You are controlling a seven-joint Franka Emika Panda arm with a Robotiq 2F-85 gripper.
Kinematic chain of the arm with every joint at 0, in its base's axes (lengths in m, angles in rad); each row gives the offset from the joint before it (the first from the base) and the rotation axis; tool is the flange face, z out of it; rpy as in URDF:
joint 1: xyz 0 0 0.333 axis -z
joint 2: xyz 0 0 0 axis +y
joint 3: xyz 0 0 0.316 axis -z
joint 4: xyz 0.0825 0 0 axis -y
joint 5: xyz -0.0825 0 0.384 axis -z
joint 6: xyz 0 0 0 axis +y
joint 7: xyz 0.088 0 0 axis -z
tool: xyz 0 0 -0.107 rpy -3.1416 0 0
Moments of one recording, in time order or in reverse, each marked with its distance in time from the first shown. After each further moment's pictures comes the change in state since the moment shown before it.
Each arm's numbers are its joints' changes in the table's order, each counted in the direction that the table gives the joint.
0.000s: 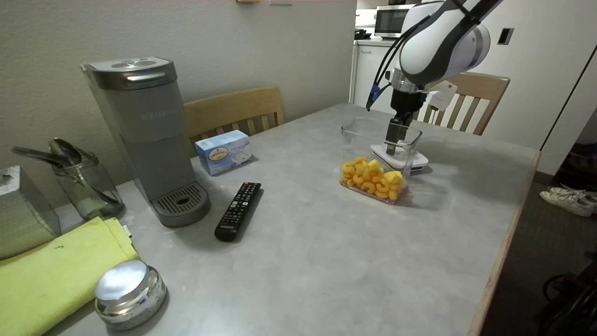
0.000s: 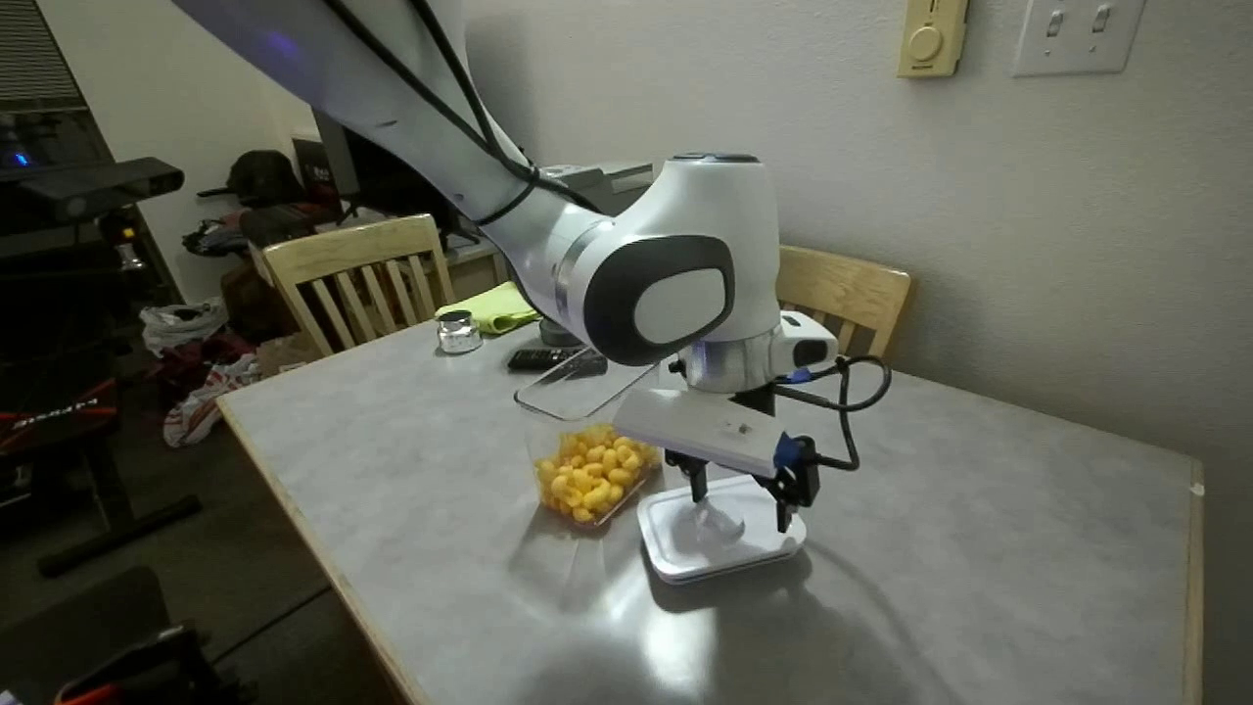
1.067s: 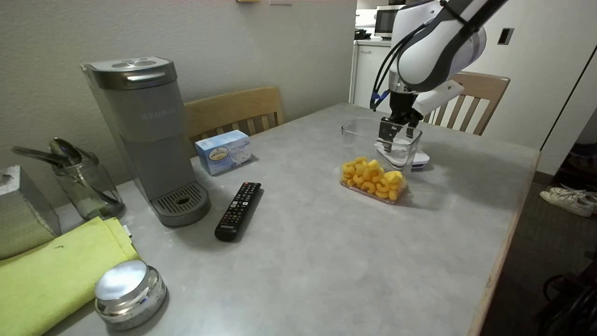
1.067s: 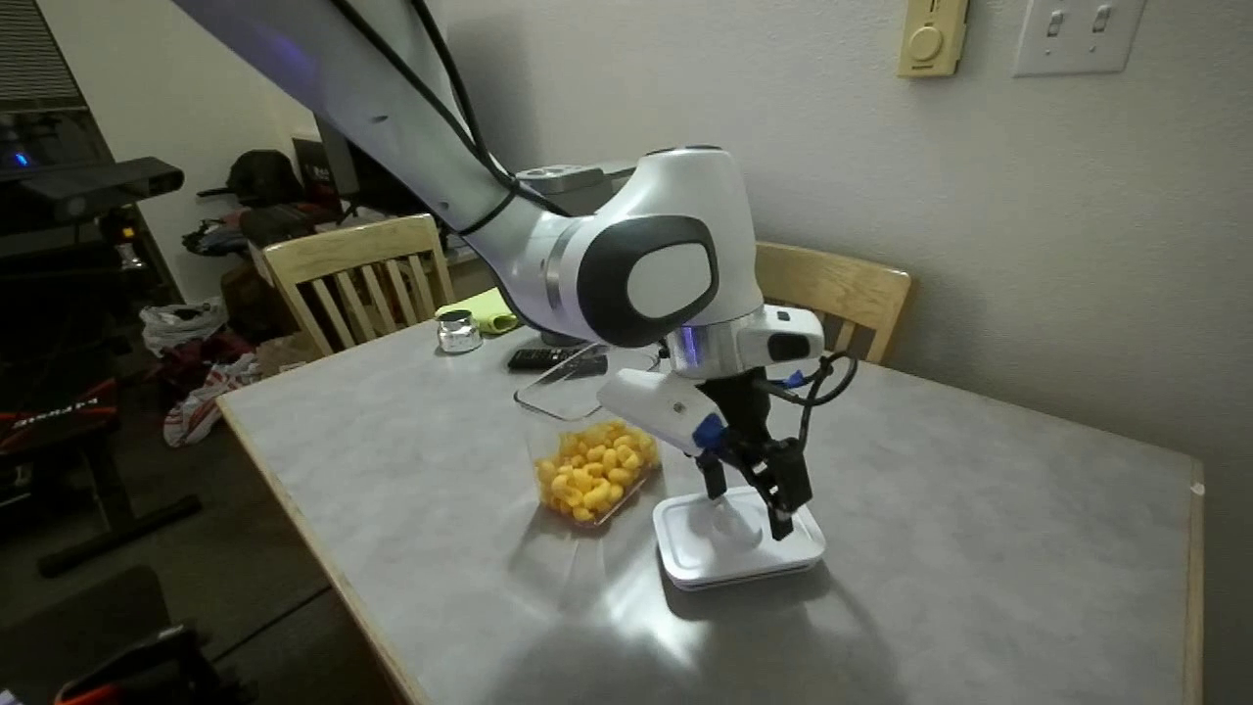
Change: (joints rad) arm -0.177 0.000 0.171 -0.007 0.077 0.005 0.499
